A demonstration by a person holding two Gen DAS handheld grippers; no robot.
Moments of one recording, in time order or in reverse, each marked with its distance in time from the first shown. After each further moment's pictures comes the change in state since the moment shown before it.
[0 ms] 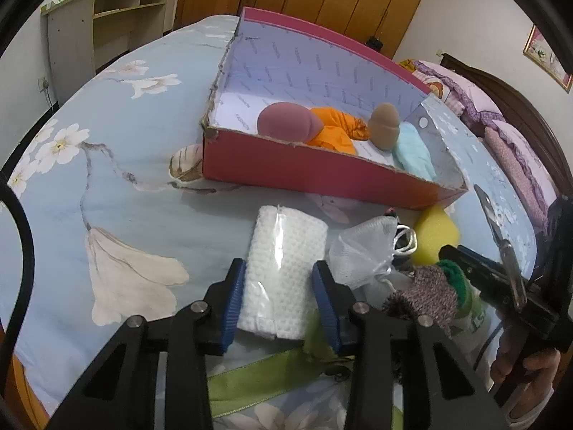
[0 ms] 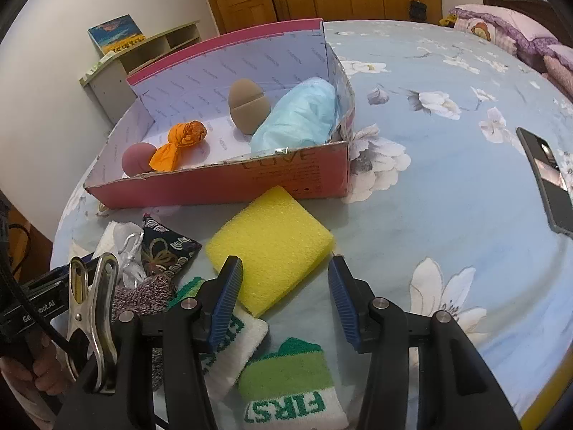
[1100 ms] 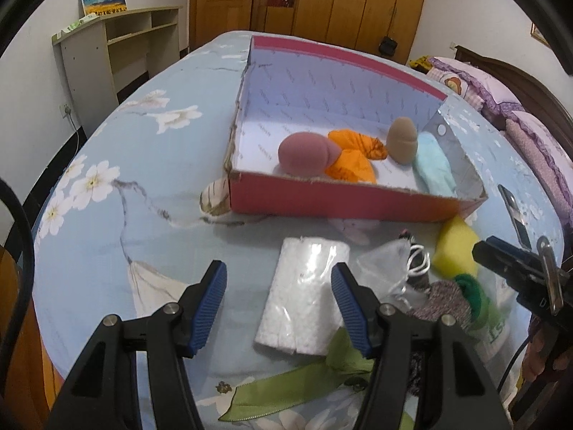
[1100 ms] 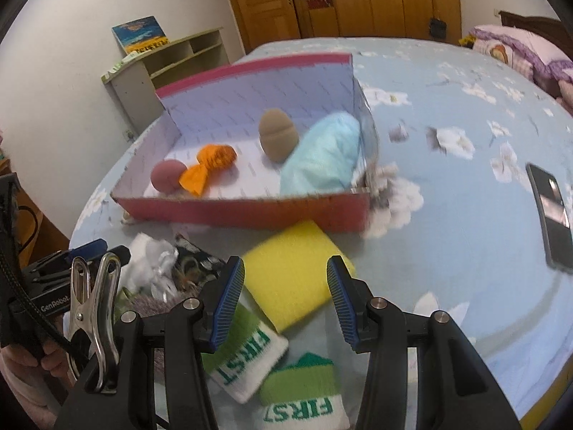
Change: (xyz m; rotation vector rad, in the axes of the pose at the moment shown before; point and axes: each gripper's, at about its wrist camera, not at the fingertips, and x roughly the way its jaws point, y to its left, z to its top) left arm -0.009 -0.008 0.013 0.048 -0.039 0.144; right arm -0.020 0.011 0.014 -0.071 -0.041 0.051
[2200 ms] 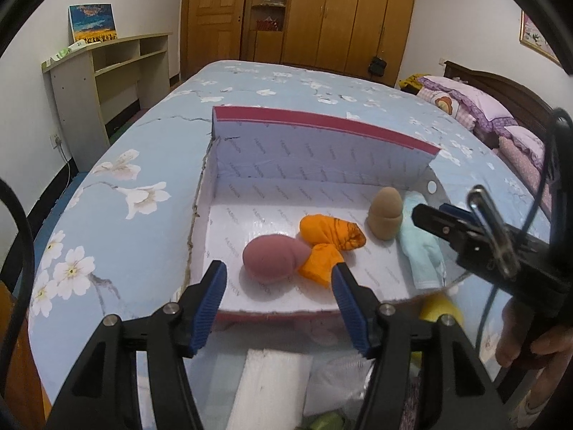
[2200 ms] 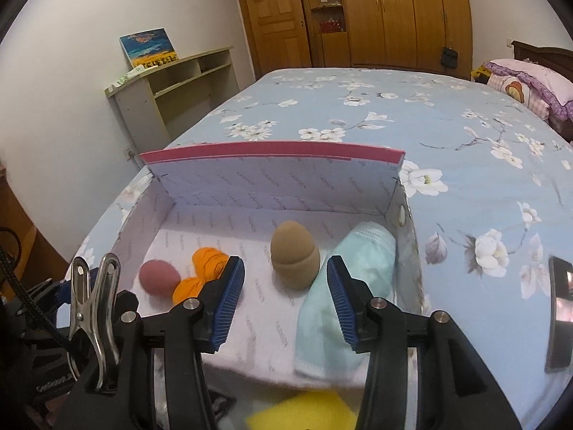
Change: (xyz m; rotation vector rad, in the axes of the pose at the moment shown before) left arm 0.005 -0.026 0.071 0.030 -0.107 -0.023; right arm 0.037 0.019 0.098 -0.064 -0.101 0.006
